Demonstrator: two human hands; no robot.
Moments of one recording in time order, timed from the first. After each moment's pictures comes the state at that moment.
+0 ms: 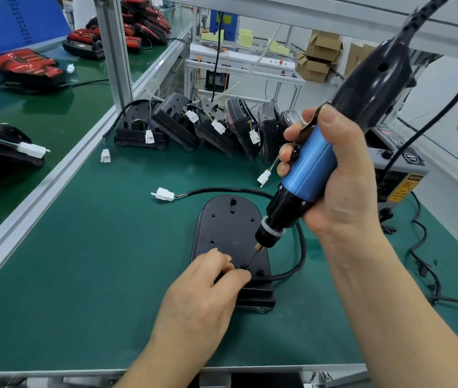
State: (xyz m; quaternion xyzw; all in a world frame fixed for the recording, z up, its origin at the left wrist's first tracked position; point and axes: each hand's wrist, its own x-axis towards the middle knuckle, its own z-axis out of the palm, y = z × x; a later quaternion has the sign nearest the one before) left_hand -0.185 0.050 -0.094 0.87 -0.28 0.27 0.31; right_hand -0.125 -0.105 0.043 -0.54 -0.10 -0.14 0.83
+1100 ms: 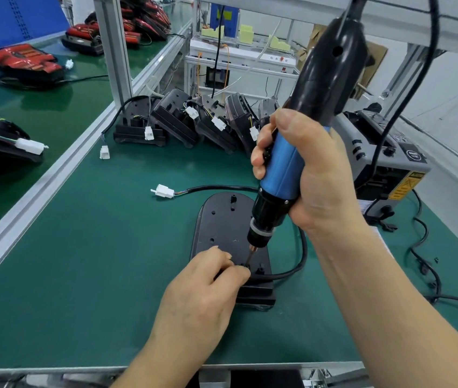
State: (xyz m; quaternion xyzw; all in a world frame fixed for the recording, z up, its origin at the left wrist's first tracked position) left_hand -0.184 0.049 -0.096 0.85 -0.28 0.29 0.33; right_hand -0.117 -0.088 0.043 -0.58 -0.15 -0.09 0.79
